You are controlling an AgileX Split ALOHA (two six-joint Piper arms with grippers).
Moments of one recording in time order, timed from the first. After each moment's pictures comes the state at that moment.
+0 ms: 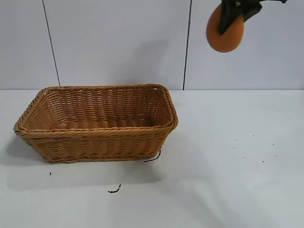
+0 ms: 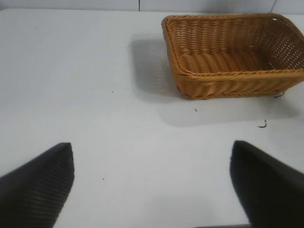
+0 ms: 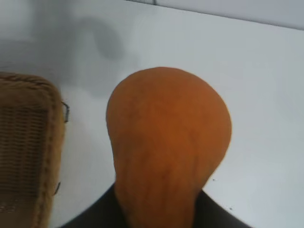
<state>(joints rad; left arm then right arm) -0.03 -0.01 -0.50 -0.05 1.07 0.00 0.46 1.98 -1.92 0.06 1.00 0.10</state>
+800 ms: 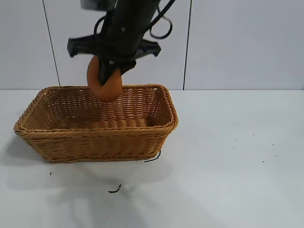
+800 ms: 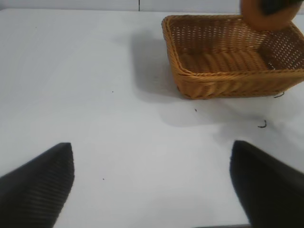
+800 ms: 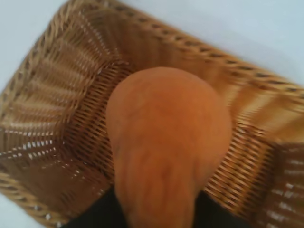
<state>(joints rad) -0.03 -0.01 -0.50 -0.06 1.07 0.00 0.65 2.38 -1.92 0.10 0.76 0.10</state>
